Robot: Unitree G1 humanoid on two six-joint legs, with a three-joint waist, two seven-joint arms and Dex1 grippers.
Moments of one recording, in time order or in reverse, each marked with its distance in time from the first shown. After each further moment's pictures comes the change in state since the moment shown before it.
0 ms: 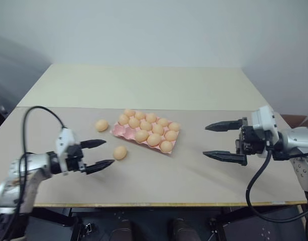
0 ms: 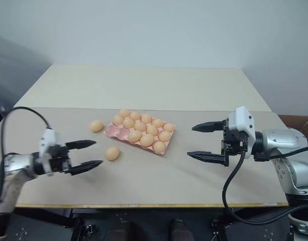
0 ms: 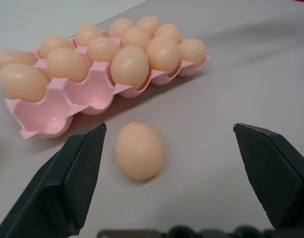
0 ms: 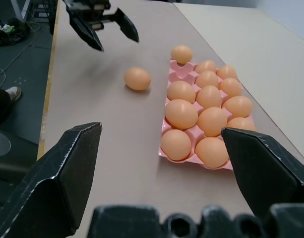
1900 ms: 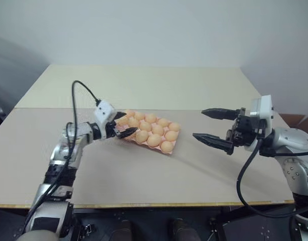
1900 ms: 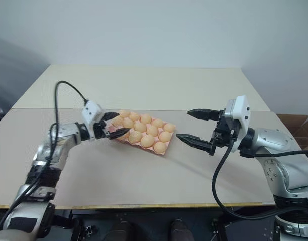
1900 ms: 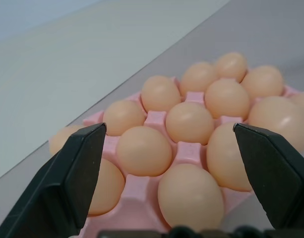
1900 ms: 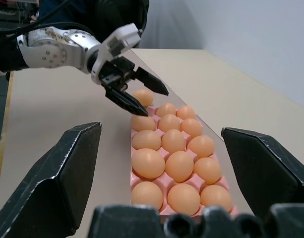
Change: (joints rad) left arm -0.389 -0.140 -0.106 0.259 0.150 -0.003 0.156; right arm -0.014 0.109 -0.020 -0.085 0.064 0.039 -0.264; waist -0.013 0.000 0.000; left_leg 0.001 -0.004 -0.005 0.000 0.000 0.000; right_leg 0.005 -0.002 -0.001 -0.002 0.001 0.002
